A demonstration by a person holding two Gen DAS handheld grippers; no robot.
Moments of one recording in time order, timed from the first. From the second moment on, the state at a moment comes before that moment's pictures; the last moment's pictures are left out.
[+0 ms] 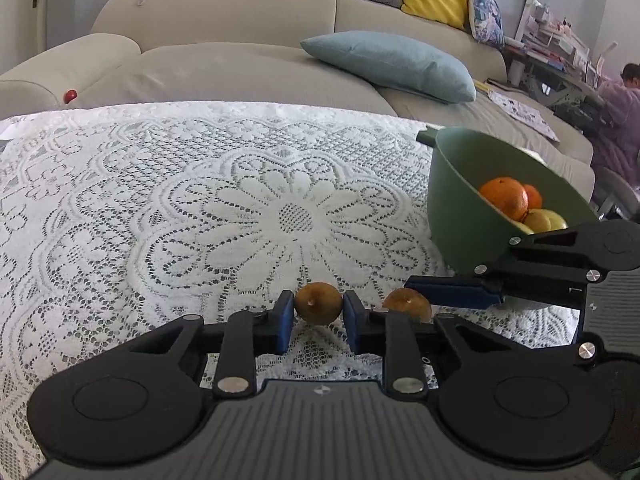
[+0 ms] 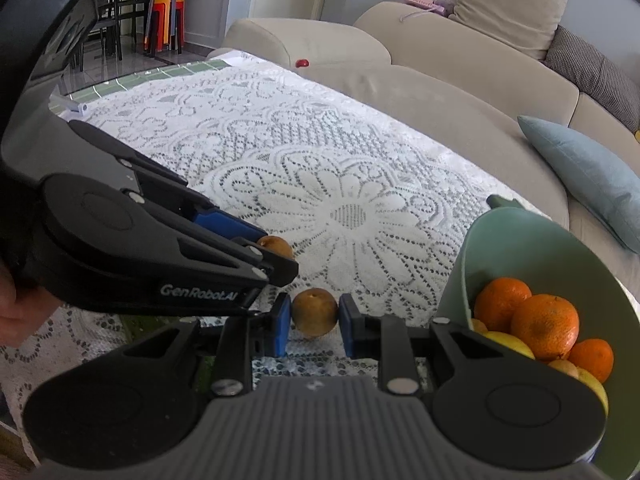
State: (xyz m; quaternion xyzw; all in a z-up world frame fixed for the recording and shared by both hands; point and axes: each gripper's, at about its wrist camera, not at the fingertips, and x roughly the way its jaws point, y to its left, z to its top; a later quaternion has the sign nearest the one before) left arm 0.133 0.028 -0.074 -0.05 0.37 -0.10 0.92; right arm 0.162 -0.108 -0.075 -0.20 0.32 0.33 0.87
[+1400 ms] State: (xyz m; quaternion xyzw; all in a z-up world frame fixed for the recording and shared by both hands) left arm 0.150 -0.066 0.000 -0.05 0.33 -0.15 0.93; right arm 0.199 -0.225 -0.011 -0.11 0.28 0.21 0.93
